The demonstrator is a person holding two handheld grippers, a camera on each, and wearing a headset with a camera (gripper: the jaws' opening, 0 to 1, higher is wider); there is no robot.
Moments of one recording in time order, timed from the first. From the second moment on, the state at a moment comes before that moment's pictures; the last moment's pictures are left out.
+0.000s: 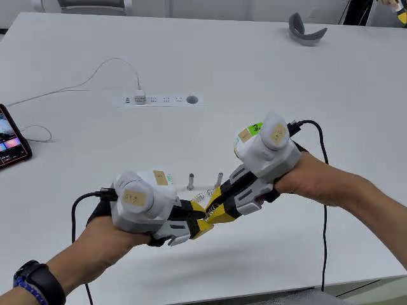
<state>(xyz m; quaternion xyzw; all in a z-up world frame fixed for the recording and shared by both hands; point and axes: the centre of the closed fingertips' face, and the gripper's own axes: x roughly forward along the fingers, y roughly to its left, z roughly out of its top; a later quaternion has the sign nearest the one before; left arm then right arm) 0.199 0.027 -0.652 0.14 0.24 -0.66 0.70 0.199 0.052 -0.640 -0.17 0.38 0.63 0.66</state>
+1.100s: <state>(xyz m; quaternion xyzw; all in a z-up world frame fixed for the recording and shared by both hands) 0.226 0.111 -0.684 0.08 0.28 -0.55 0.78 0.223 0.058 -0.663 -0.17 0.39 0.60 0.68</state>
